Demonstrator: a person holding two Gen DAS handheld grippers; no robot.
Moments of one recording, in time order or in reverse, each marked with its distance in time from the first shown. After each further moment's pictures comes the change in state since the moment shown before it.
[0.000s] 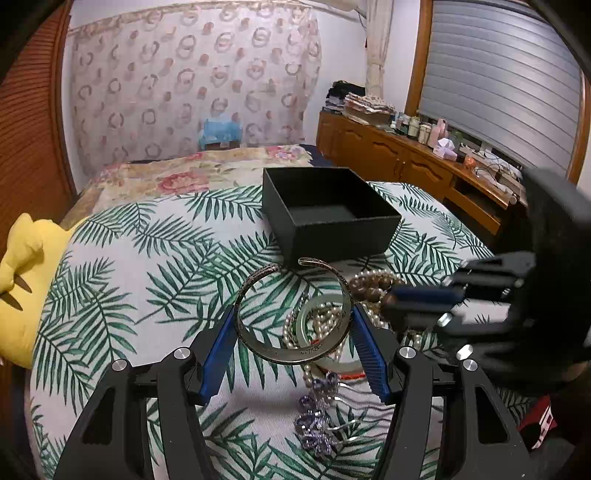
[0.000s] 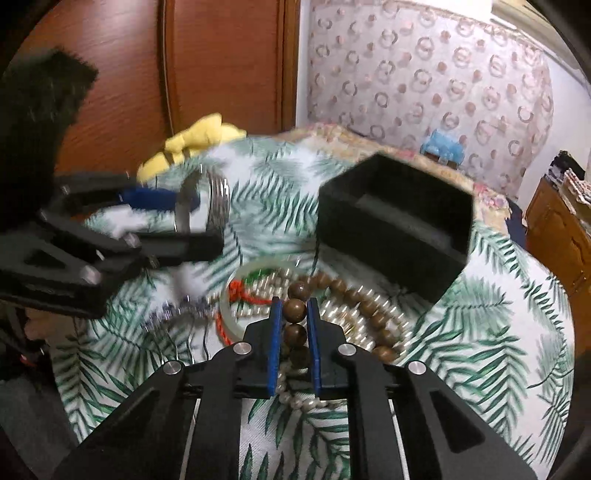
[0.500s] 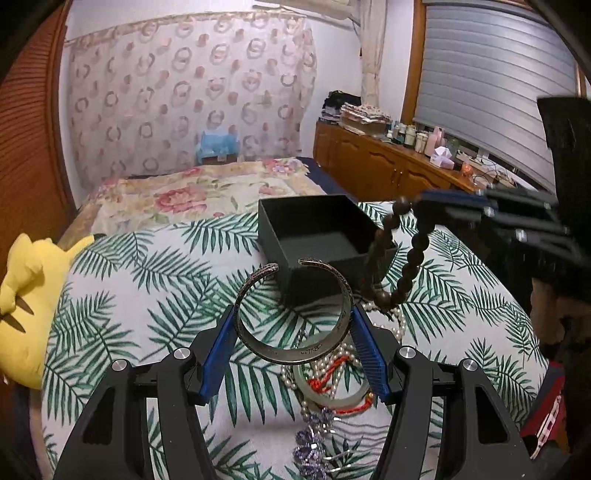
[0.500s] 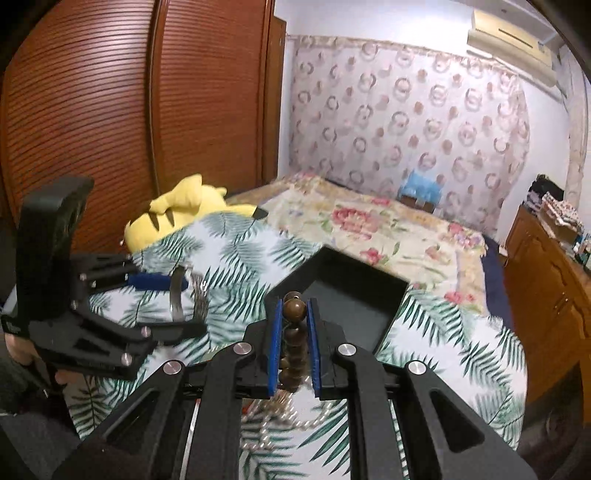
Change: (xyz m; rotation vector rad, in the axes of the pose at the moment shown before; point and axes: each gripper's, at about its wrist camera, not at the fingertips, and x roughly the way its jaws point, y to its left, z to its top) left arm -0.001 -0.006 0.028 0.026 -0.041 0.003; right arm -0.052 -0.042 0.064 0.004 -0.154 -0.057
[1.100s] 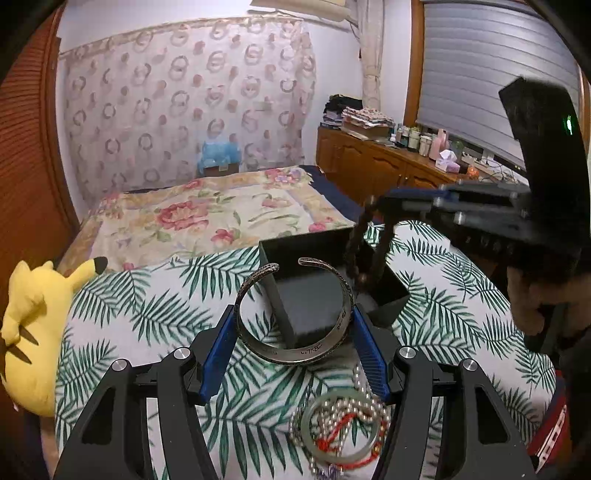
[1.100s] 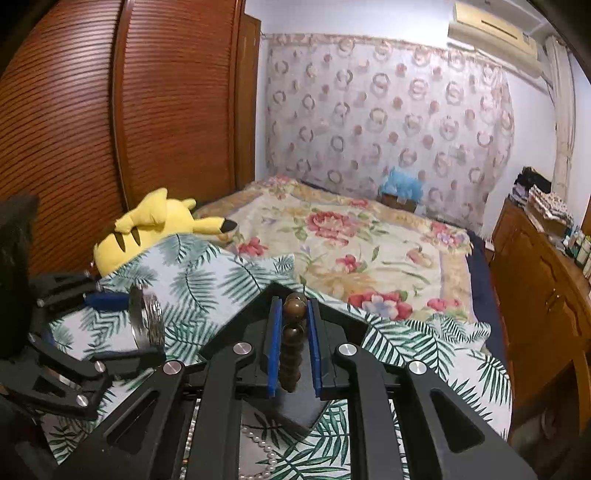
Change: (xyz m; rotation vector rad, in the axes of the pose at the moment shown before) left arm 0.027 -0.001 0.049 0.030 -0.009 0.025; right arm 0.051 -0.053 0.032 0.045 0.045 -0.054
